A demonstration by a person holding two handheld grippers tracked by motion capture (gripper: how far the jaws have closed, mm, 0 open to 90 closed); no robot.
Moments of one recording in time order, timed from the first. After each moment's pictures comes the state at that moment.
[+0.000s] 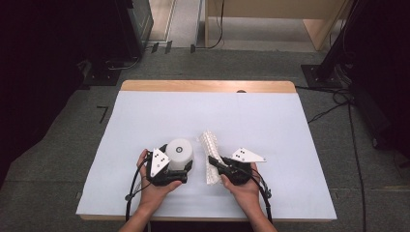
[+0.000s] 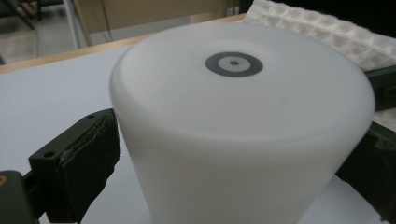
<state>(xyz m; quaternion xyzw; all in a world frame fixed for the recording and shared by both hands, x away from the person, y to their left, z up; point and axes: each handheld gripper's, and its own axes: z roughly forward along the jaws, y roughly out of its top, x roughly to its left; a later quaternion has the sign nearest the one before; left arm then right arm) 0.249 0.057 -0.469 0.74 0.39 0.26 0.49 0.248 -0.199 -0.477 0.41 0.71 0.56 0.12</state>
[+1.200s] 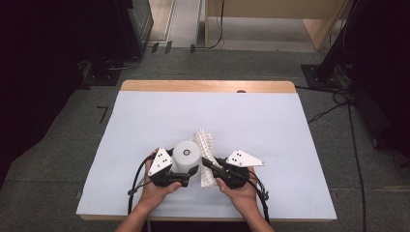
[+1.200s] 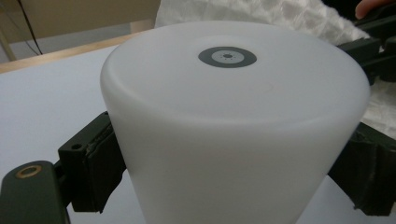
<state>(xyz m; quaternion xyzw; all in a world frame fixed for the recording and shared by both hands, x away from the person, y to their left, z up) 0.253 0.059 -0.460 0.77 0.29 0.17 0.54 0.233 -0.185 -0.452 0.36 0.71 0.59 0.12</state>
